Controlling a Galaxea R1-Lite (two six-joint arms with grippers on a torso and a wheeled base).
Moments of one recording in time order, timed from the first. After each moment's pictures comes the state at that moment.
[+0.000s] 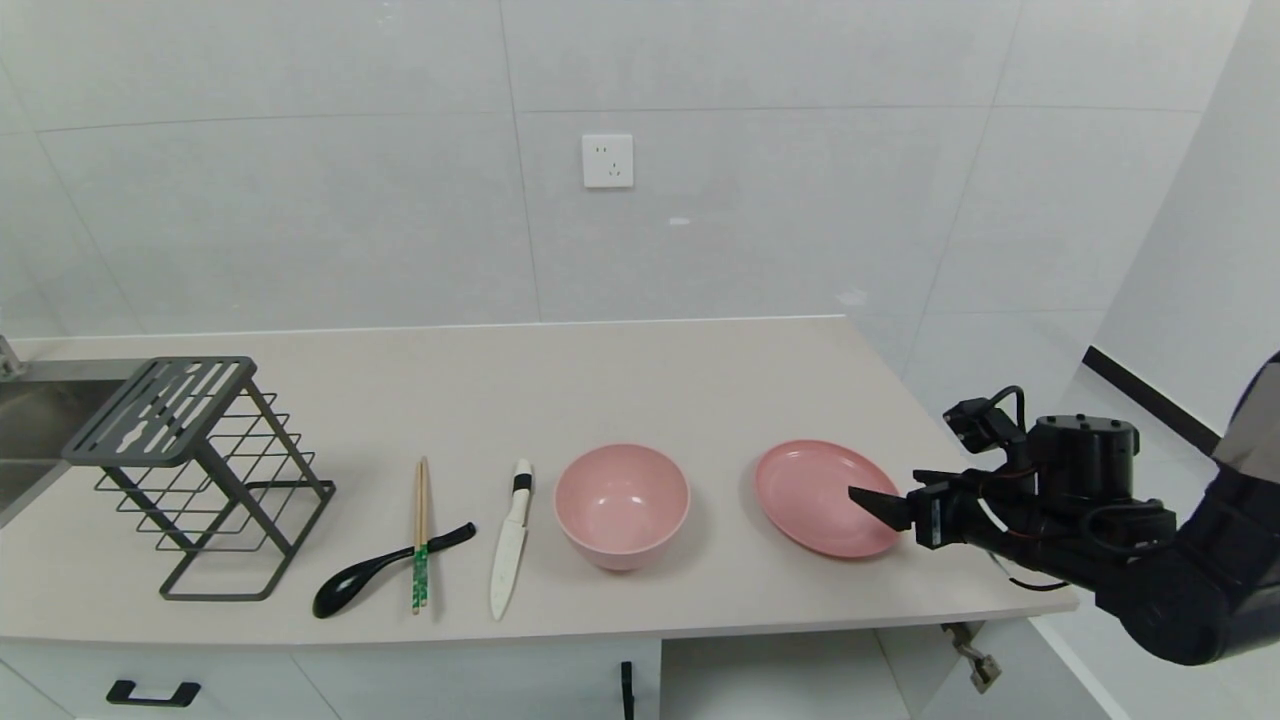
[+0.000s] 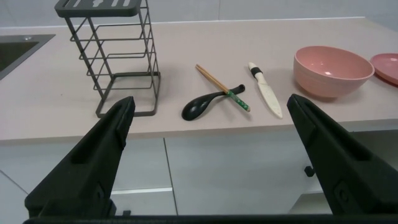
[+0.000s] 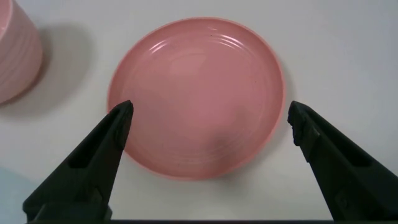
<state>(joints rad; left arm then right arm) 0.00 0.00 0.00 0.00 -0.04 0.01 0.14 2.12 -0.46 -1.14 0.30 0.01</state>
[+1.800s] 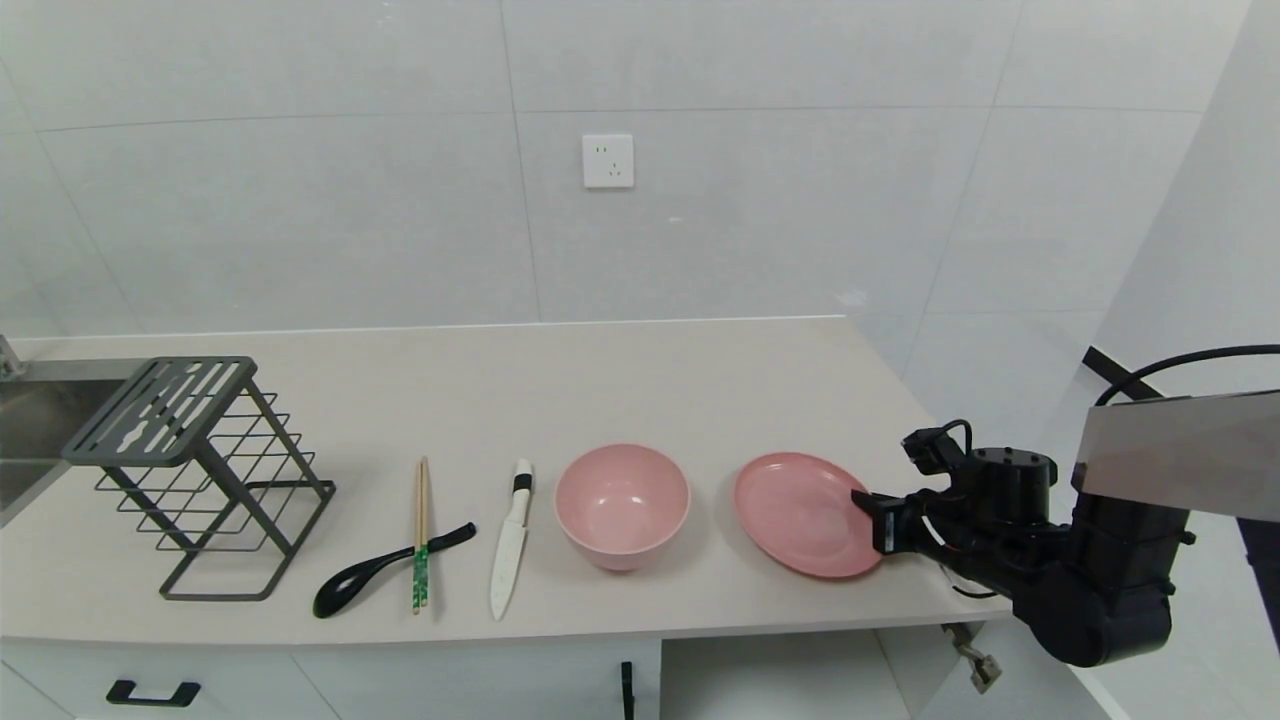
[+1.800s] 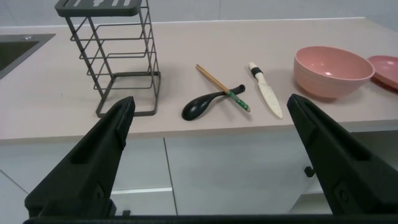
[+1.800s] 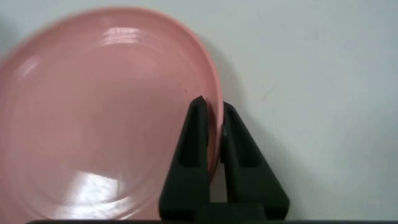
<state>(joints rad) 0.00 0.00 0.00 0.00 -0.04 0.01 0.15 2.43 -0.56 -1.34 0.23 0.06</state>
